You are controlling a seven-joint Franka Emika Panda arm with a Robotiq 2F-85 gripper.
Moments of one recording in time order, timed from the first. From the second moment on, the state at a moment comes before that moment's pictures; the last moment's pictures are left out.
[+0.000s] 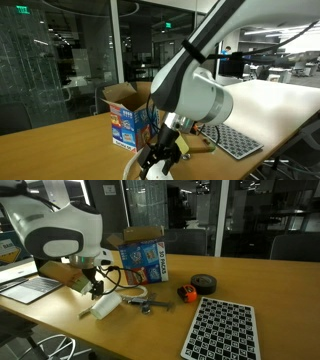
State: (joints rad) arm 0.45 0.04 0.23 -2.57 0.96 2.71 -0.43
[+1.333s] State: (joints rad) arm 0.19 0.42 0.33 -2.33 0.62 2.74 -0.40
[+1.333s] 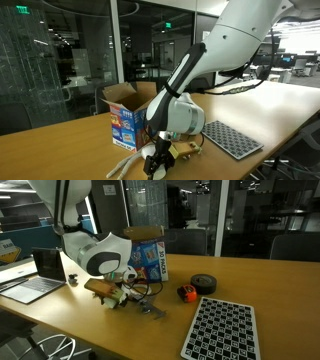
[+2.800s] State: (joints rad) arm 0.19 -0.37 0.26 -2.35 -0.14 2.08 0.30
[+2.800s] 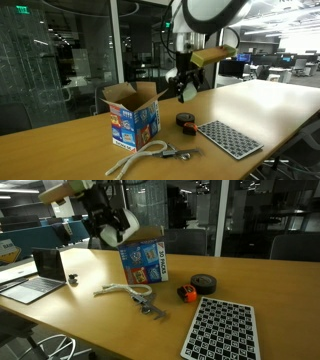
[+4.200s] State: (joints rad) arm 0.17 0.40 0.25 -1.65 0.04 2.30 0.04
